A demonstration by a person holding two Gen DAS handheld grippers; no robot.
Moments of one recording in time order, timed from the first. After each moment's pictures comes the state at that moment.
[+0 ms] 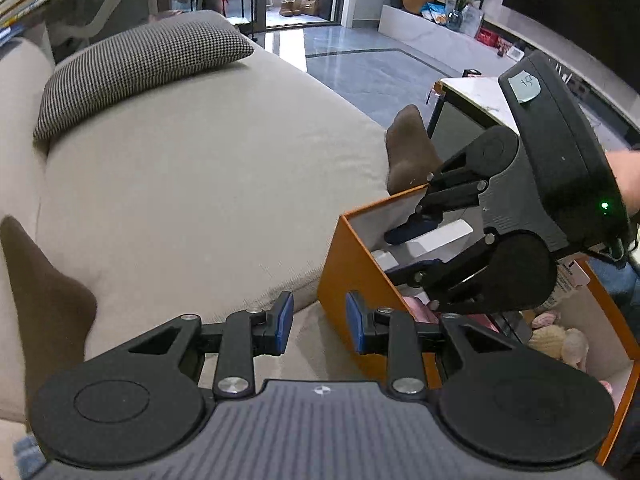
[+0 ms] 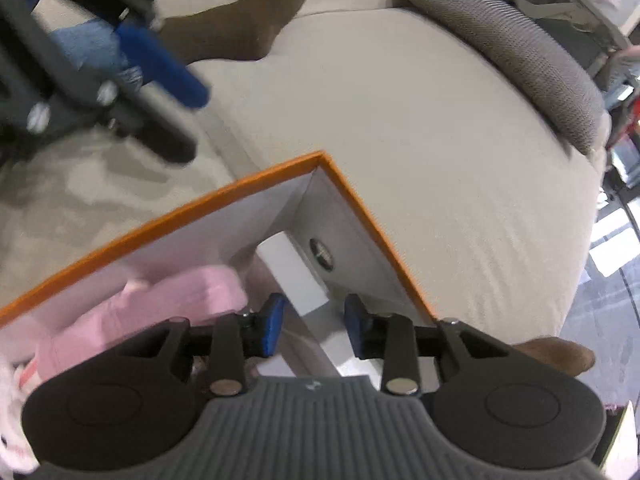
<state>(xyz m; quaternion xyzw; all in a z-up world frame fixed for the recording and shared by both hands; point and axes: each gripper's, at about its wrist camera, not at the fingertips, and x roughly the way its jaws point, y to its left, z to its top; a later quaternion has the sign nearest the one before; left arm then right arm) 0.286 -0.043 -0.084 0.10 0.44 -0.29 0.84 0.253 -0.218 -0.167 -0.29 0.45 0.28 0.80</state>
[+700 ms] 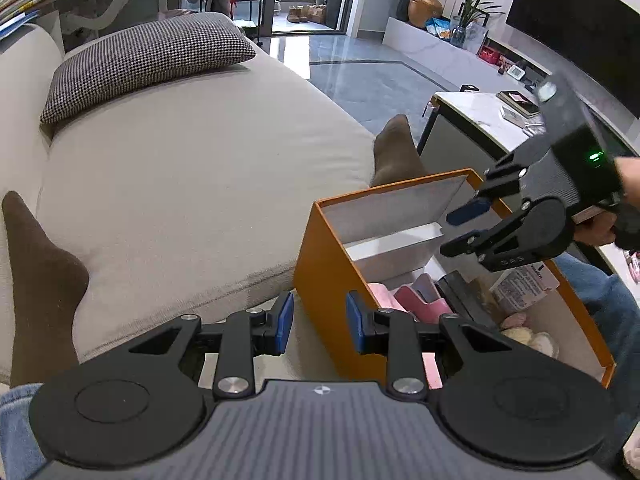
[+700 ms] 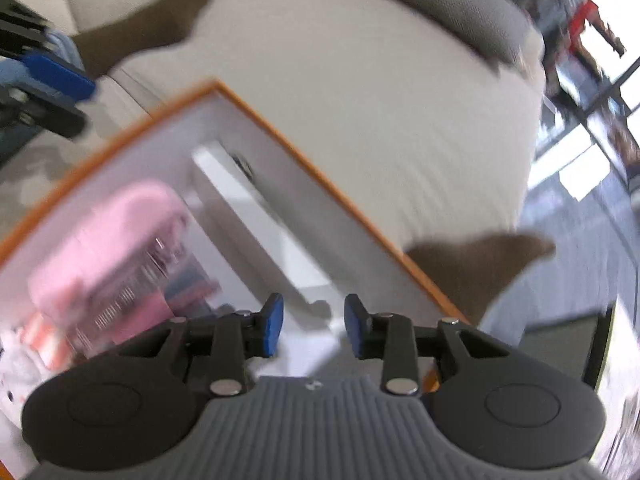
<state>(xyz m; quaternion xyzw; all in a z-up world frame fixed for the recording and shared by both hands) 0.258 -0.036 -0.076 0.07 0.44 -0.29 0.85 0.242 -0.282 -0.153 -0.24 0.52 0.18 0.80</state>
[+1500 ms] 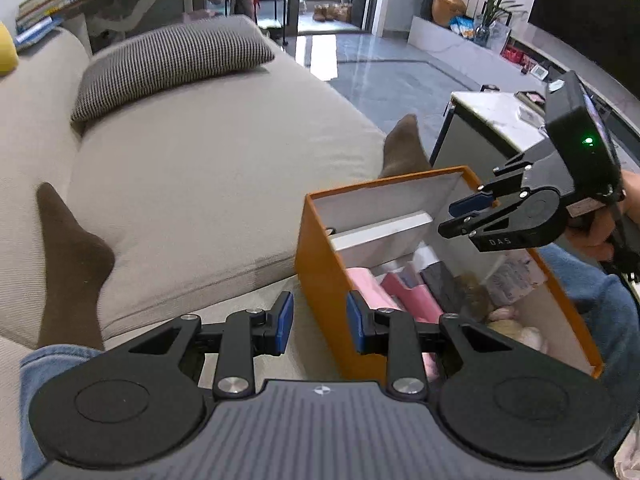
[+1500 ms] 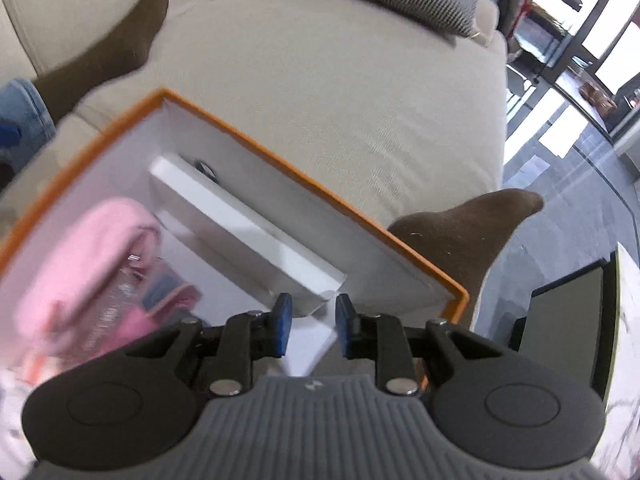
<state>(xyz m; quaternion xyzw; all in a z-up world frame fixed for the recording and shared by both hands) 0.210 -0.047 -0.044 0.08 0.44 -0.24 0.86 0.236 -0.295 -0.144 -0.16 0.50 0.14 0.84</state>
